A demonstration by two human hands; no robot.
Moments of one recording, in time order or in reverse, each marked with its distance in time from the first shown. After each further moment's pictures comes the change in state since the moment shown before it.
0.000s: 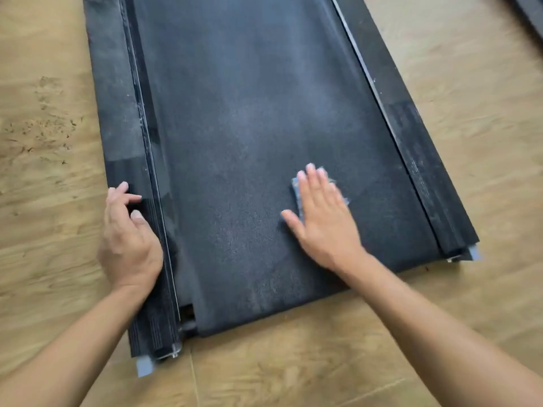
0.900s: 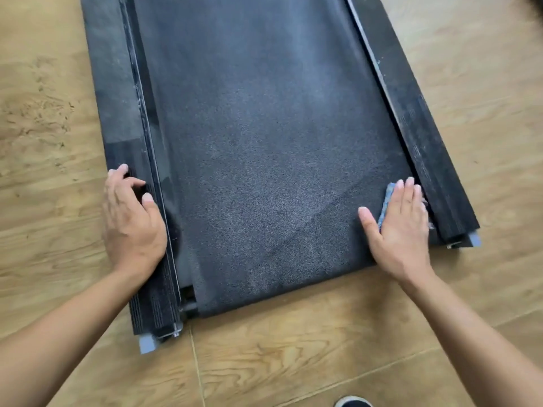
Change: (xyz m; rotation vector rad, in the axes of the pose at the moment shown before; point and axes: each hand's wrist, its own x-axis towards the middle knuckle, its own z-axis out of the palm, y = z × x) left_hand -0.006 0.001 0.000 0.105 -0.071 0.073; right_hand -0.075 0.094 -0.008 0.075 -0.024 0.408
